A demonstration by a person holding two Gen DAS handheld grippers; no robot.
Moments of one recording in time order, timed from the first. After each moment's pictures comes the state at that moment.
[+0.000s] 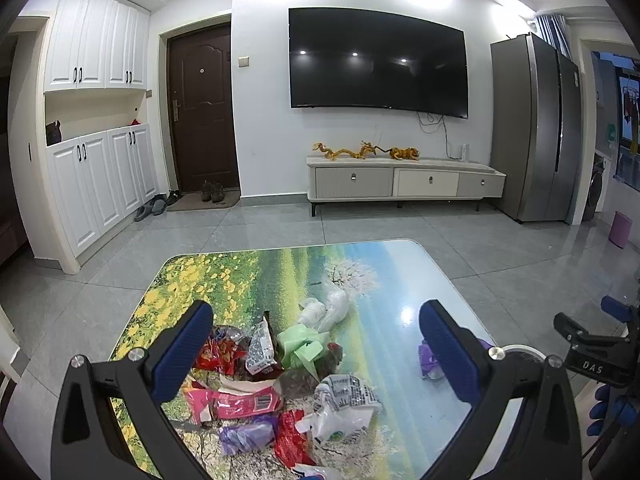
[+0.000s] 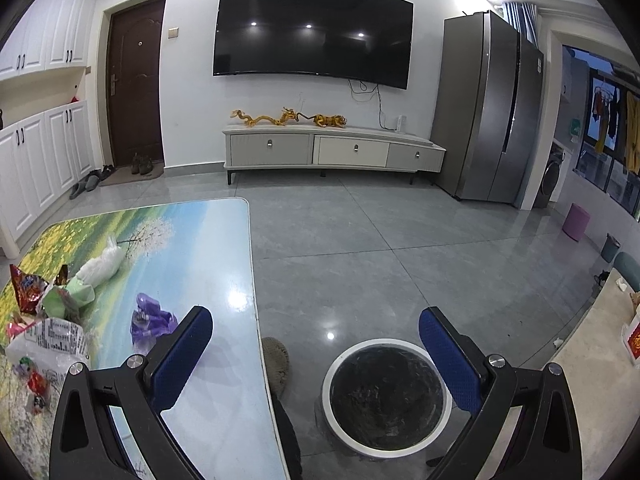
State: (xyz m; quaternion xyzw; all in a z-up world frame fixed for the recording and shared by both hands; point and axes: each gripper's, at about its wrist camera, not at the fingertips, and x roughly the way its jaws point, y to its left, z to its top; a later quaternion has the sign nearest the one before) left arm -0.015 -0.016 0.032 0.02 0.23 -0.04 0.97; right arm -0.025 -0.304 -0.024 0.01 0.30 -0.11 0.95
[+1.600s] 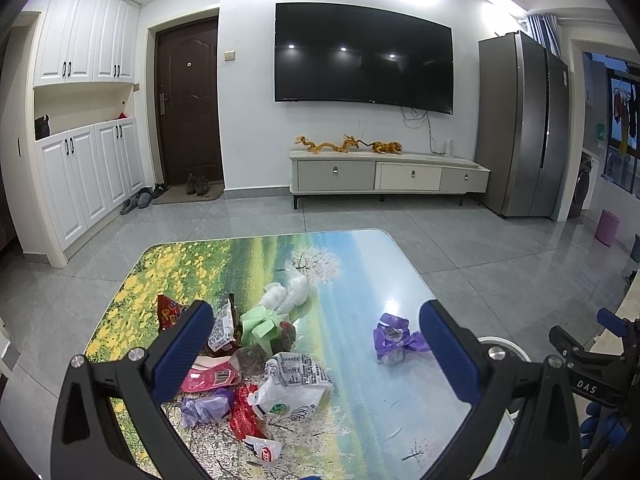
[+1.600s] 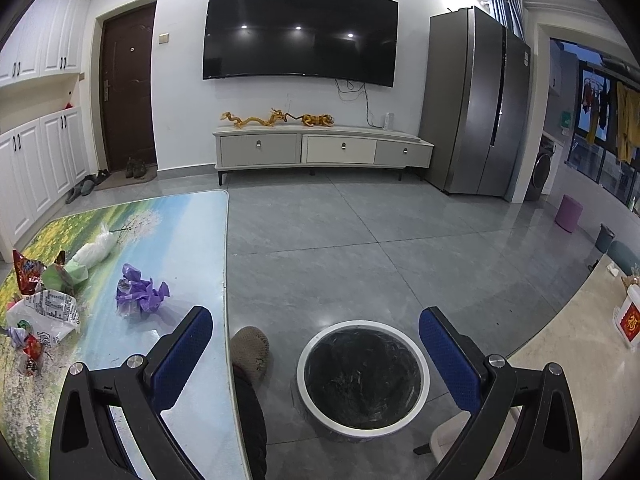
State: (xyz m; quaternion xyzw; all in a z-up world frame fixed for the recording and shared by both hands) left arm -0.037 -0.047 0.028 0.02 0.24 -0.07 0.97; right arm -0.073 -0.332 -0.029 0.01 0.30 -0.12 0.95
